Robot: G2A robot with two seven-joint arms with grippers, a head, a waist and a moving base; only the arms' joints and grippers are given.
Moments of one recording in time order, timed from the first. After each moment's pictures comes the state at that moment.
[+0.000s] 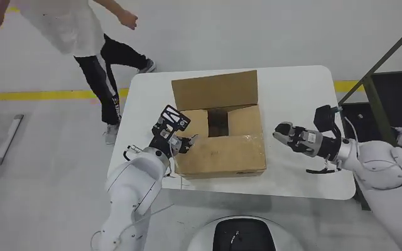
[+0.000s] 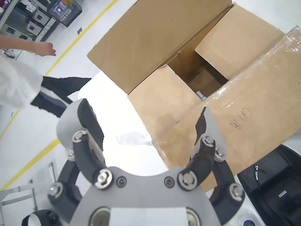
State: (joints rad) left arm 1.12 -1.32 -1.34 -2.08 1.54 -0.43 -0.92; right arm -1.21 -1.06 1.51 -1.66 -0.41 -0.79 0.65
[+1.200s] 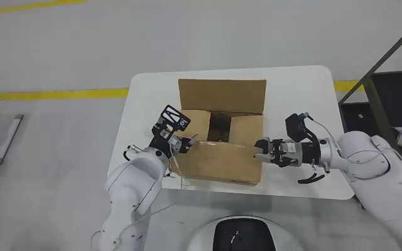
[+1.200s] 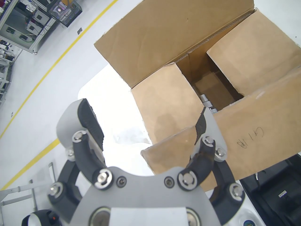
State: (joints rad) left arm 1.12 -1.32 -1.34 -2.08 1.54 -0.43 -0.92; right arm -1.12 -1.01 1.35 -1.67 -0.15 -0.85 0.92
